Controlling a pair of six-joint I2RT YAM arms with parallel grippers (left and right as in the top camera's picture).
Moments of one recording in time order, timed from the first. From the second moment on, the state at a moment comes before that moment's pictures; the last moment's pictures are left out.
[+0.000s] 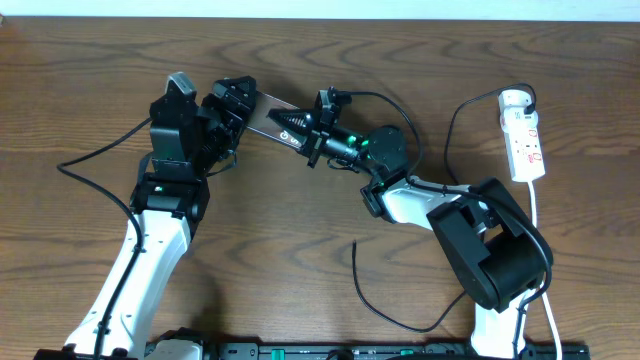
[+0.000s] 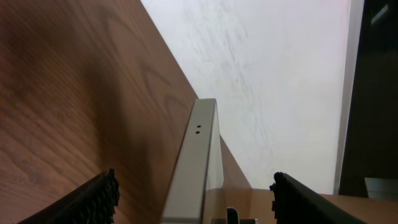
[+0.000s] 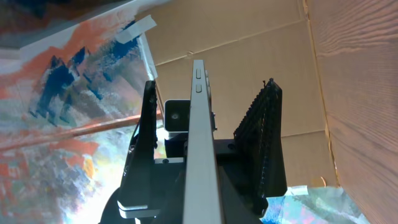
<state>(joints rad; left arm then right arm) -0.11 1.31 0.86 0.08 0.26 -1.19 0.58 2.02 0.98 1.34 -0.64 2.04</state>
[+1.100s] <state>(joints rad) -0.11 1.31 0.86 0.11 0.26 -1.22 0.58 2.02 0.98 1.34 -0.63 2.09</state>
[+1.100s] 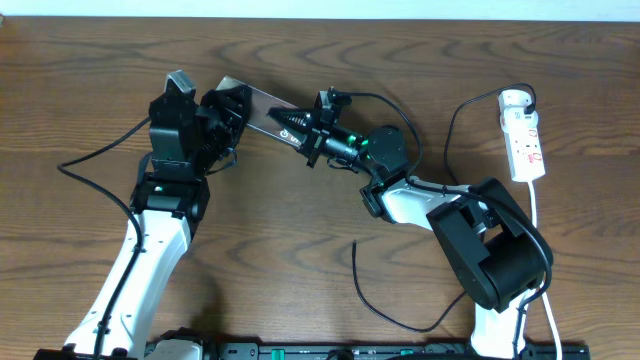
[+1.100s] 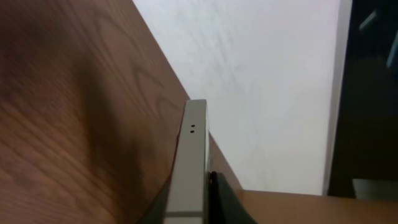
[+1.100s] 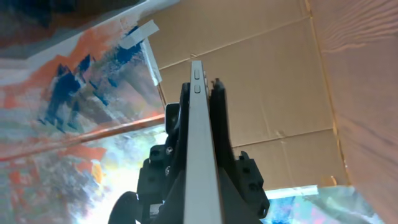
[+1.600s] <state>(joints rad) -0.11 1.31 0.86 0.11 0.26 -1.24 0.58 2.02 0.98 1.34 -0.63 2.11</state>
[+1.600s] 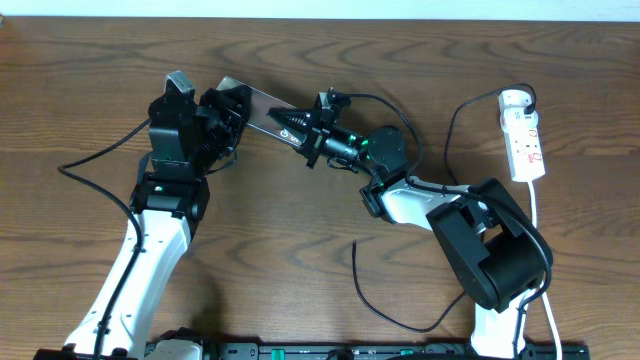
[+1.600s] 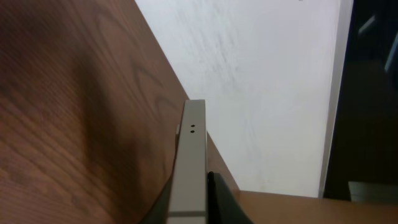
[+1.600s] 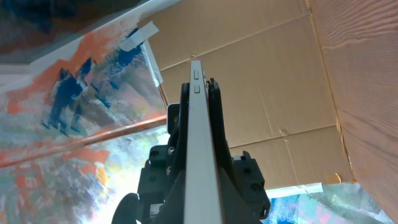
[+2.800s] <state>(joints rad) 0.38 1.32 0.86 0.37 0.85 -1.33 0.50 2.02 0.98 1.35 -0.73 1.89</state>
